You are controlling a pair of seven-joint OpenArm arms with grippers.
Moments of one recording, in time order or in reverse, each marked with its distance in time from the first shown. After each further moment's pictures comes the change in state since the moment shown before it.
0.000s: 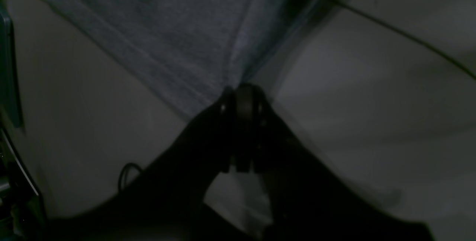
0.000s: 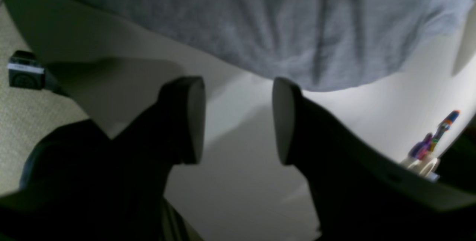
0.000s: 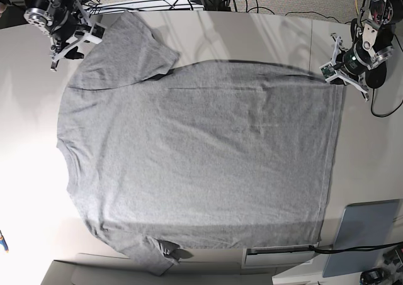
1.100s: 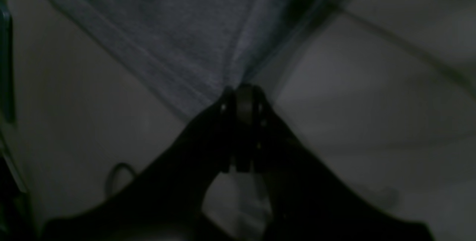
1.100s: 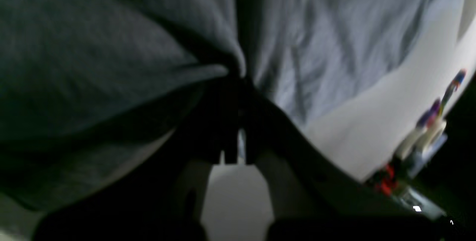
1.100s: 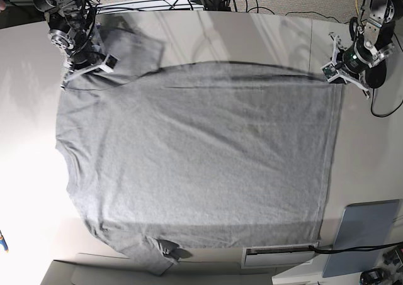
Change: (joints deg) left arm 1.4 -0.3 -0.1 -0.2 -6.2 2.0 -1.5; right arm 14.6 0.6 -16.0 -8.7 7.2 -12.2 -18.1
